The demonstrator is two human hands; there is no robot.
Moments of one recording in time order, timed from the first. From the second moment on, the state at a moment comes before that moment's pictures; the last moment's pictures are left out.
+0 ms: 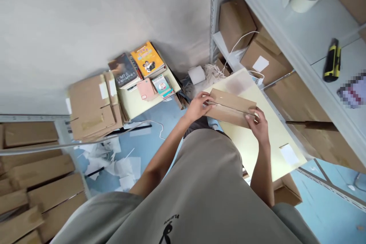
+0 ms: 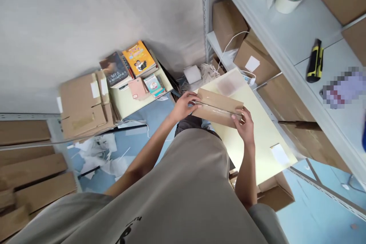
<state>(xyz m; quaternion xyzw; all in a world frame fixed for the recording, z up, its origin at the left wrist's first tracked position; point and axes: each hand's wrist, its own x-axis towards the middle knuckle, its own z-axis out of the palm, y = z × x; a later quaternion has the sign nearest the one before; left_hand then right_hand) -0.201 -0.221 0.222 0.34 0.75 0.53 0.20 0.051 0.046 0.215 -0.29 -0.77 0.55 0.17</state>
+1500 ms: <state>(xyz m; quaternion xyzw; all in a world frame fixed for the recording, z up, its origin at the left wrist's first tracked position) -0.144 -0.008 0.158 0.53 0.64 0.48 0.29 0.173 0.026 0.178 -0.61 -0.54 0.40 0.41</state>
